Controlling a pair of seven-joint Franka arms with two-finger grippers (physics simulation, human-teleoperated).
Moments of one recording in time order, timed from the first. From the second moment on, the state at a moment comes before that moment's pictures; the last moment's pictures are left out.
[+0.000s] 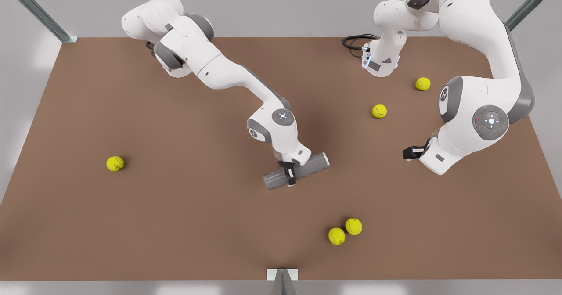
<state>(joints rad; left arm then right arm) -0.12 0.36 -0.03 -1.31 0.06 1.56 -0.19 0.66 0.97 0.17 -1.10 -0.44 2.34 -0.84</state>
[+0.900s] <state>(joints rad) -0.13 0.37 -0.03 -1.31 0.06 1.56 -0.24 0.67 0.97 0.14 -1.18 0.07 2.27 -0.63</state>
